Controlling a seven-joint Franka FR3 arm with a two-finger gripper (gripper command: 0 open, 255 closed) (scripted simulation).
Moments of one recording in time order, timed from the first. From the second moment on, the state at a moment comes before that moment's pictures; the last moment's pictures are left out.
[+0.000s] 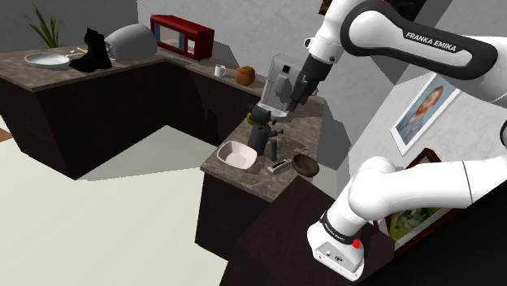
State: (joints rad) arm 0.00 -0.83 -0.01 -2.40 0.00 1.67 -0.08
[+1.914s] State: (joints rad) arm 0.07 -0.42 -0.74 -2.83 -0.40 2.54 -1.11
